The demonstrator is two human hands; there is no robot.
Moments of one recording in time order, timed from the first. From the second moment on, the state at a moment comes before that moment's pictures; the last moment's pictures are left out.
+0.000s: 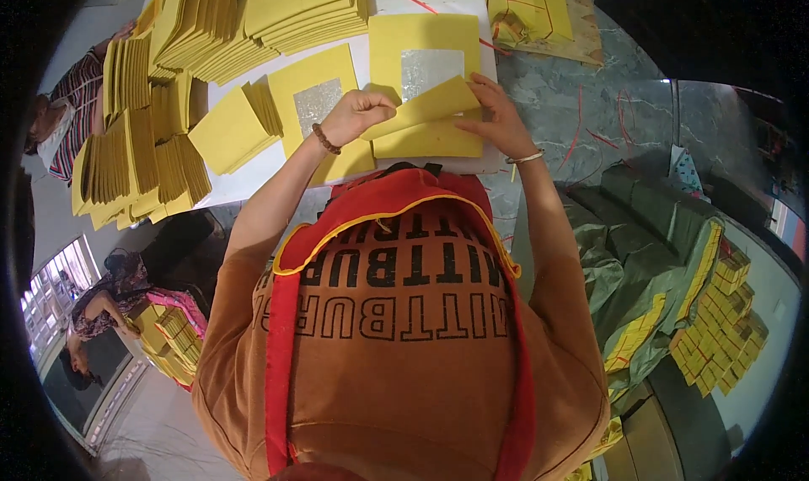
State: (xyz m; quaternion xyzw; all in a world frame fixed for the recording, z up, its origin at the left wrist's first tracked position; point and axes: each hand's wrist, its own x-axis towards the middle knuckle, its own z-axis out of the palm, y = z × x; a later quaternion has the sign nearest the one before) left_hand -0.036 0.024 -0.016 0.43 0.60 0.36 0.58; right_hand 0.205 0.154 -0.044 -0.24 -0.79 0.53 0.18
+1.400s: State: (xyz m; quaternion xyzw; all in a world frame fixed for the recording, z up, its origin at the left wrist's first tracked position) left_hand 0.010 0.012 -0.008 0.81 0.55 0.15 0.12; right_hand 0.203 0.153 -0.055 -0.27 -0.74 0.58 0.21
